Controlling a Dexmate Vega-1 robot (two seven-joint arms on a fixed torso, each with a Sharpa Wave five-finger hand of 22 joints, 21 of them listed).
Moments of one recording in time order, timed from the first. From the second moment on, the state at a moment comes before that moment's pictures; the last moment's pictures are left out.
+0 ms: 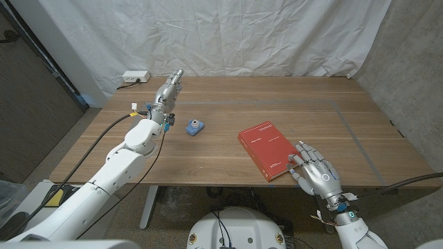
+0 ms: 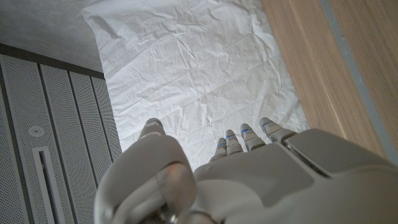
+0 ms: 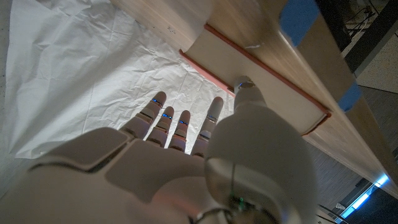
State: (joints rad) left arm 1.05 0.65 0.26 -1.81 -0.58 -0.12 0.24; left_hand 0.47 0.07 0.06 0.02 0.25 -0.15 0.02 0.19 0.18 -0.08 -0.06 0.20 0.18 -0.08 -0.02 0.19 0.18 -0.08 -0.03 0.20 0.18; right arm -1.54 -1.02 -0.59 -1.94 -0.92 -0.54 -0.92; right_hand 0.89 0.04 0.12 -0.12 0.42 0.28 -0.22 0.72 0.81 0.06 -0.05 0.30 0.51 0.11 -0.04 0.21 0.31 0.23 -0.04 0.26 0.23
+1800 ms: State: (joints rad) left arm 1.00 0.63 0.30 -1.77 -0.58 -0.10 0.23; left_hand 0.47 0.07 0.05 0.03 0.25 -0.15 0.02 0.19 0.18 -0.08 -0.06 0.20 0.18 -0.09 -0.01 0.19 0.18 -0.09 -0.04 0.20 0.18; right arm -1.57 -1.04 -0.59 -1.96 -0.91 -0.56 -0.89; right_hand 1.05 0.09 0.15 -0.13 0.36 0.06 -0.20 0.63 0.77 -0.03 -0.02 0.27 0.52 0.06 -0.03 0.20 0.31 0.18 -0.04 0.27 0.23
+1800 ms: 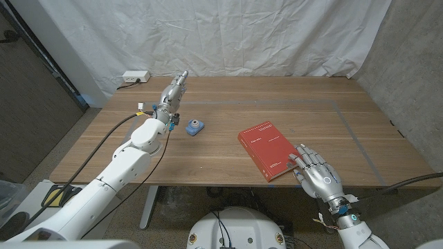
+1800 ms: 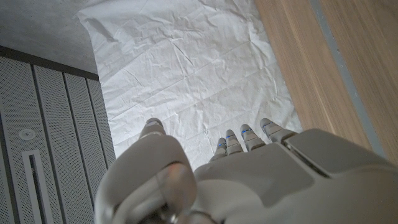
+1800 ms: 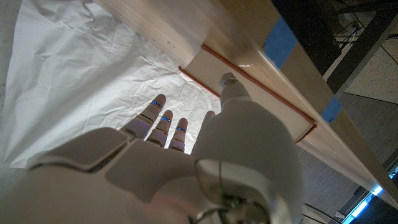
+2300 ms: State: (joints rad) left arm 0.99 0.62 0.31 -1.75 -0.59 -0.10 0.23; left_hand 0.47 0.07 0.05 0.03 0.25 -0.15 0.02 0.19 0.18 -0.08 -0.06 0.20 0.18 -0.09 -0.01 0.19 0.18 -0.09 -0.04 0.20 0.18; right arm -1.57 -1.05 -0.60 -1.96 -0.91 -0.54 -0.89; right_hand 1.13 0.15 0.20 -0.16 0.35 0.18 -0.21 0.70 0.78 -0.03 -0.05 0.28 0.52 0.06 -0.03 0.20 0.31 0.18 -0.04 0.27 0.23
